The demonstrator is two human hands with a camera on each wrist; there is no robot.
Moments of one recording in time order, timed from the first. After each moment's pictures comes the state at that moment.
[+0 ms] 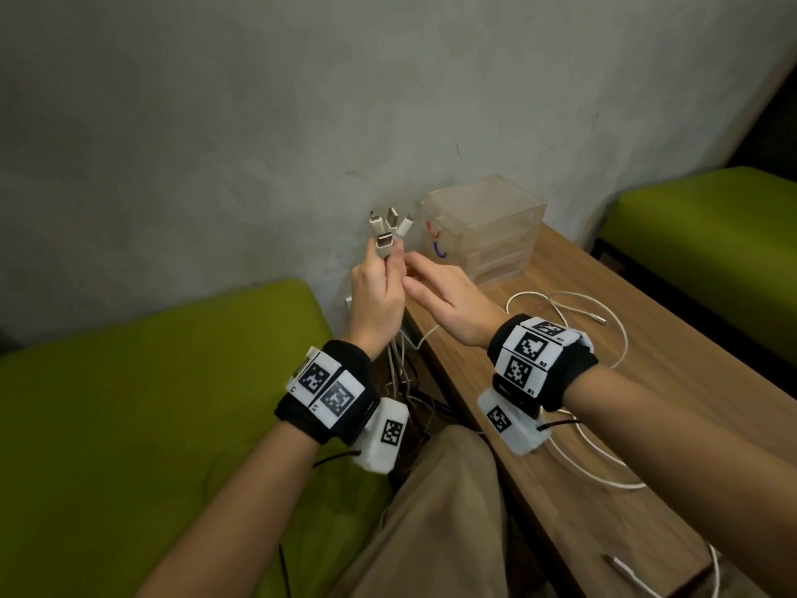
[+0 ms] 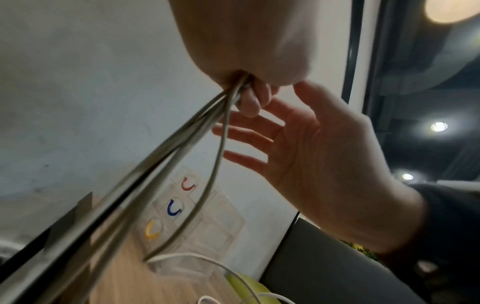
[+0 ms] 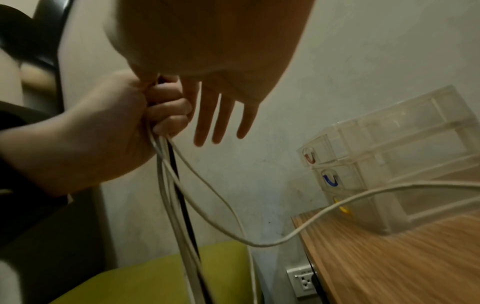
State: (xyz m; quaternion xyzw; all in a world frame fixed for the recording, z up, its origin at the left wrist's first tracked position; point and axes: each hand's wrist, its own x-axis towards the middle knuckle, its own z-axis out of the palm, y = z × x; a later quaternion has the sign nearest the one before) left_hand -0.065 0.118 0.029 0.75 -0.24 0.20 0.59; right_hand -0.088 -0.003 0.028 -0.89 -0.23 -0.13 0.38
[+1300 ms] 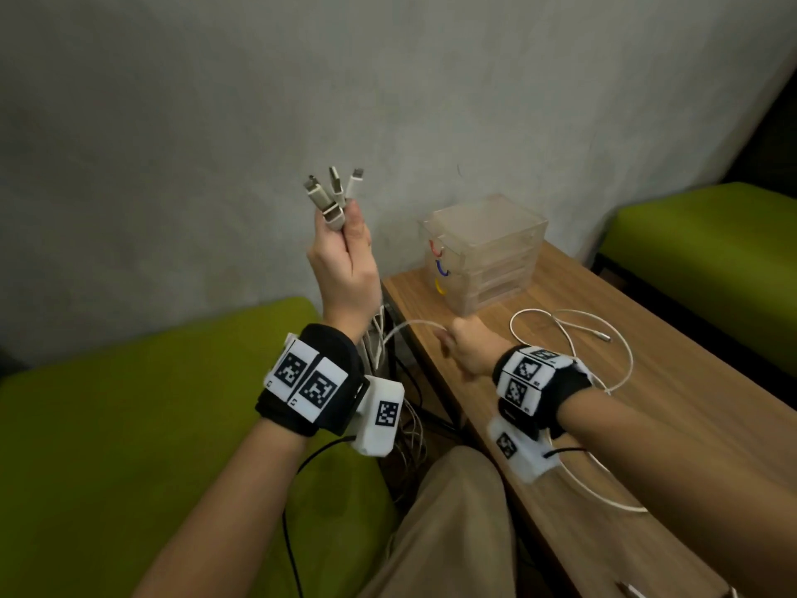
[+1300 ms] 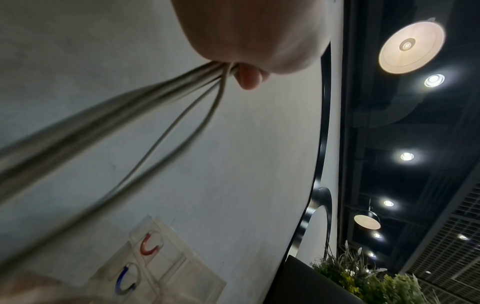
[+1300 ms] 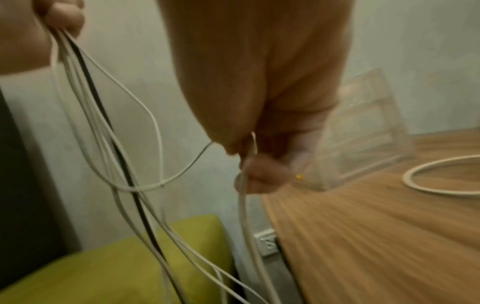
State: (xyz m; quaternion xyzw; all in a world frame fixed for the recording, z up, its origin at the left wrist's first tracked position) left_hand -0.037 0.131 0.067 0.61 -0.21 0.31 0.70; right_hand -0.076 -0.018 -0.005 -0.96 0.05 0.10 0.25
